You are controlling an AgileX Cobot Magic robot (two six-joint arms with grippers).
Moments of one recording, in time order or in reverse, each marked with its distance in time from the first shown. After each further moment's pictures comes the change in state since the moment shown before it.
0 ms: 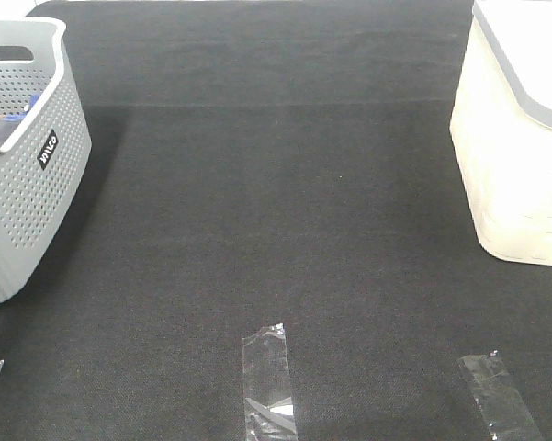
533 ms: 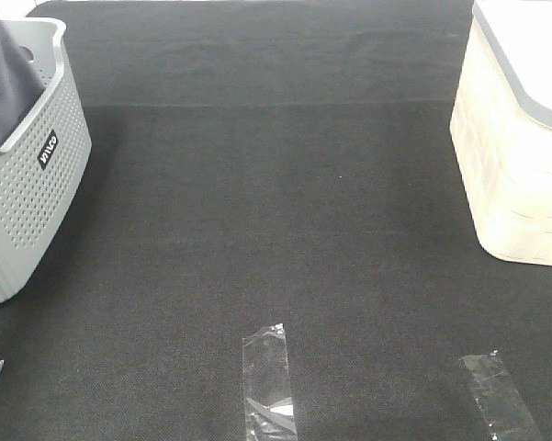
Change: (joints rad) left arm 0.000 -0.202 -0.118 -0.486 0.021 0.249; right arm 0.000 0.000 0.000 0.009 -0.001 0.000
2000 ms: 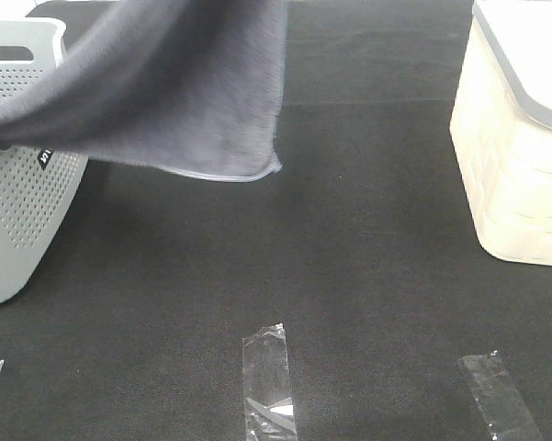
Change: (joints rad) left arm -0.478 -0.145 -0.002 -0.844 0.188 0.493; right arm 0.033 0.142 -0.005 0.126 -0.006 -0.138
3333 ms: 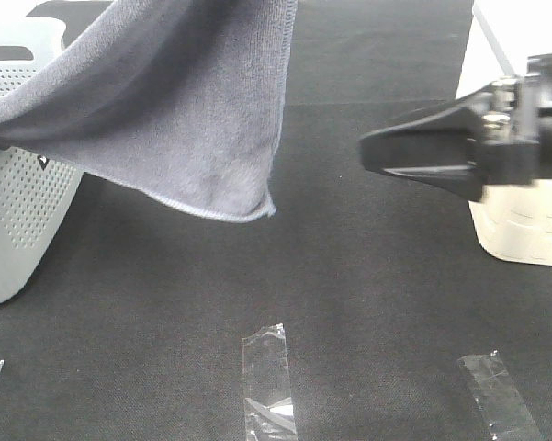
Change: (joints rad) left arm -0.013 -0.023 0.000 -0.044 0.132 0.011; right arm 0.204 1.083 -0.085 1.156 -0.234 -1.375
